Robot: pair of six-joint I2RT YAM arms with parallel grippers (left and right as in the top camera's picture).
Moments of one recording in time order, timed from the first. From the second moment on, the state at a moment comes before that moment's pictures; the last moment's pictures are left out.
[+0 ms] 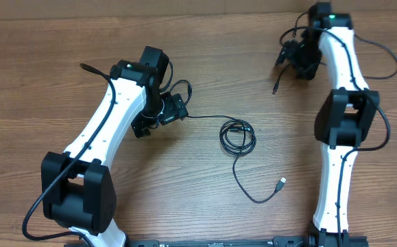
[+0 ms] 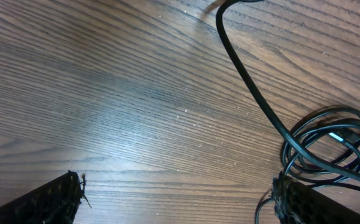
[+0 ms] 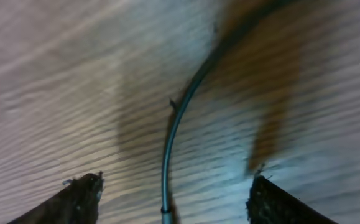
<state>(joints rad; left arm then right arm) -0.29 1.82 1.50 -1.20 0.15 -0.70 -0.05 2.63 2.46 -1.31 -0.21 0.42</state>
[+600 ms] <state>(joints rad) -0.29 1.82 1.50 -1.20 0.15 -0.70 0.05 2.60 2.35 -1.26 -0.01 0.44</state>
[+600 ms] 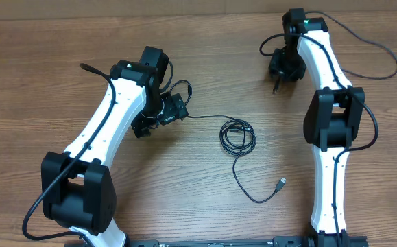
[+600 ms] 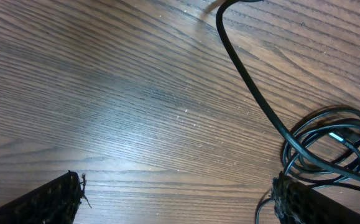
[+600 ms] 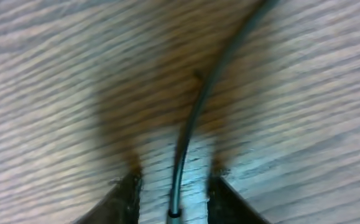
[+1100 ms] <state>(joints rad) -0.29 1.82 1.50 -1.20 0.15 -0.70 0.01 2.66 2.64 -1.19 -0.03 0.45</state>
